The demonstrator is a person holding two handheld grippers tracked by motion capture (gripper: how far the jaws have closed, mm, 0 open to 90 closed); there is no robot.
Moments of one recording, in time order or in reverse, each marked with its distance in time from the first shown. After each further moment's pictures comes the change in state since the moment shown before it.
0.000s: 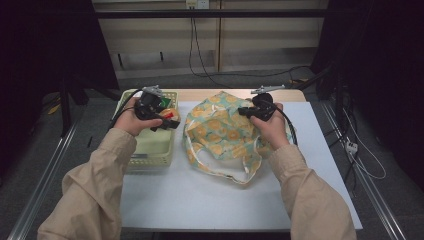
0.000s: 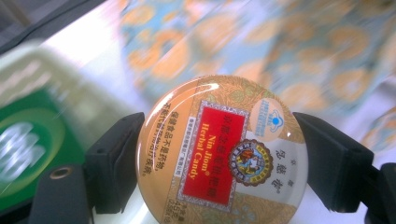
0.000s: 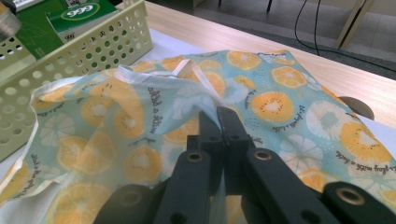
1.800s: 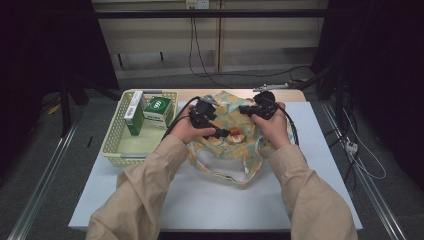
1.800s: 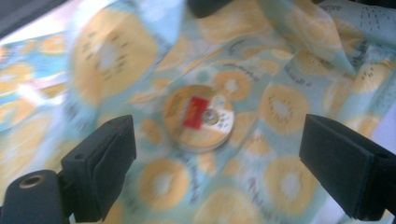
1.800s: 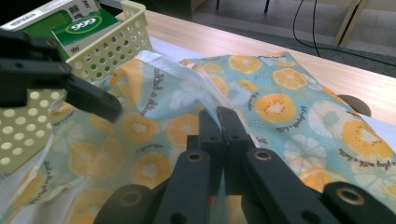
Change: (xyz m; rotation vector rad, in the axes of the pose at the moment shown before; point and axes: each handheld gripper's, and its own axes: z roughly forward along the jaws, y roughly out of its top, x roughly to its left) left arm -0.075 0.053 0.098 -0.038 -0.090 0.046; right arm 0.002 0.005 -0.009 -0.019 0.001 0.038
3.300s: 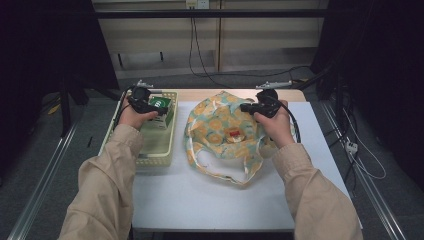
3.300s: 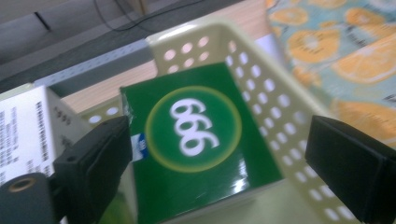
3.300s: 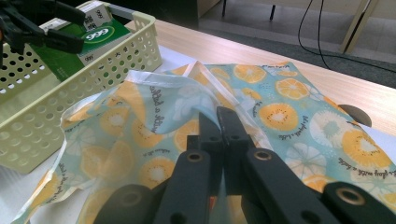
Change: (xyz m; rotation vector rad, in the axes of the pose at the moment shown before) left arm 0.137 -0.088 -0.090 -0.012 0.471 -0.261; right arm -0.002 0.005 -0.009 -0.013 0.021 -0.008
